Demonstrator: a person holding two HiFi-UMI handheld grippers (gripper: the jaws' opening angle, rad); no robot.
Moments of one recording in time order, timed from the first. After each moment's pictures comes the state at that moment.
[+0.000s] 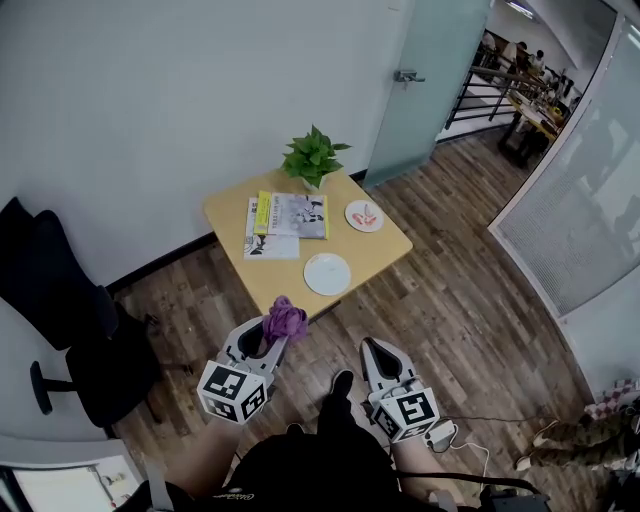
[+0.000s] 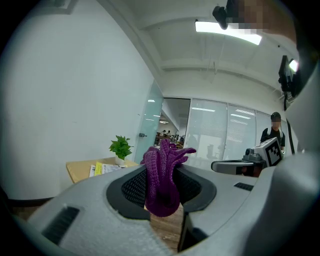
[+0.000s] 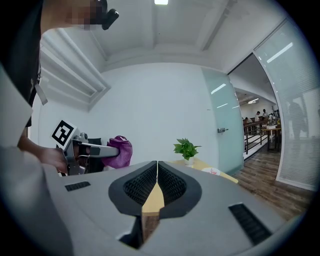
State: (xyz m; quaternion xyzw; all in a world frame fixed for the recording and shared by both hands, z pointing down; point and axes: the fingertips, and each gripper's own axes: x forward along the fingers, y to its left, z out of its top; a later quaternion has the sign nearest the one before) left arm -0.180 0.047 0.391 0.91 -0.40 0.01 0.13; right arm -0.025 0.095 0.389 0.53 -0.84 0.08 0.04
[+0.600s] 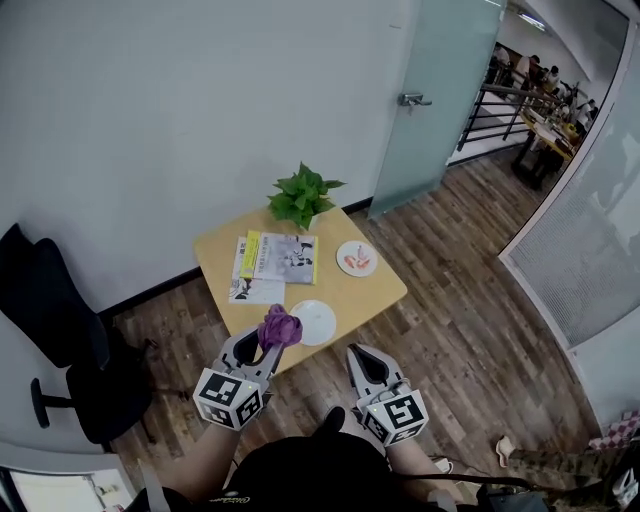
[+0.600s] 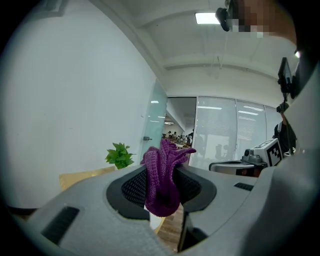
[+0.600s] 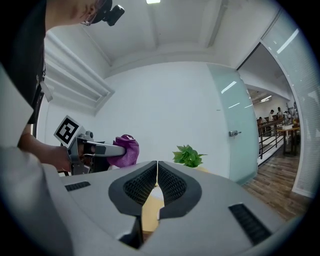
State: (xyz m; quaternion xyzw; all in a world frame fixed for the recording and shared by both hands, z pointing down) left arm -0.112 -0.067 0.367 0.89 -0.44 0.01 0.11; right arm 0.026 -0.031 0.375 0.47 -0.88 0.07 0.03
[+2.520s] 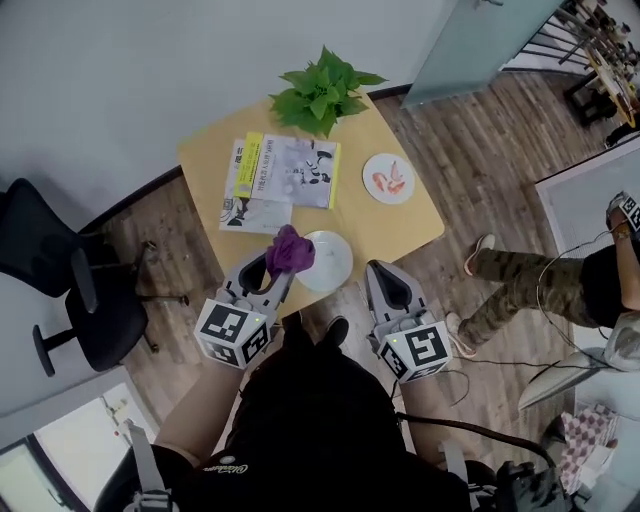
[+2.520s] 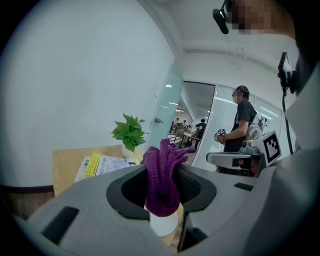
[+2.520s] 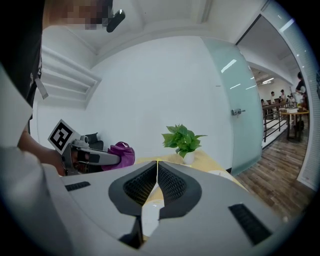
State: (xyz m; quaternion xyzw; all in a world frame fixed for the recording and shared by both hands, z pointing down) left arm -0.101 -0.200 0.467 0.86 -0.46 0.06 0.21; right arm 0.040 -0.187 0.447 0.45 -0.88 0.14 0.09
